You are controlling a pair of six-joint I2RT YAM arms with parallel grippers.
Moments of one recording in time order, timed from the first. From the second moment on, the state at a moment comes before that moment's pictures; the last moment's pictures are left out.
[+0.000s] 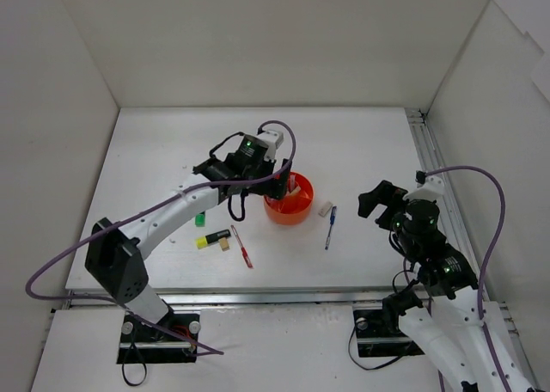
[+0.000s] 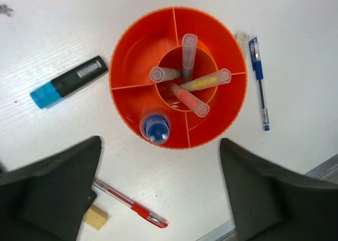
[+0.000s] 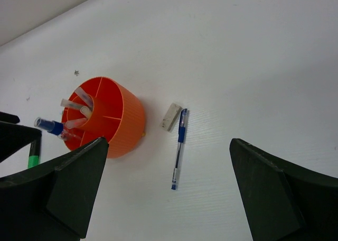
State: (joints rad) left arm -0.71 1.63 1.43 -0.58 -0.01 -0.30; right arm 0.33 0.56 0.72 -0.55 0.26 0.57
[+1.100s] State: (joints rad) left arm -0.71 0.79 0.98 -0.86 -0.51 -0.65; right arm 1.18 1.63 1.04 -0.23 0.30 0.24
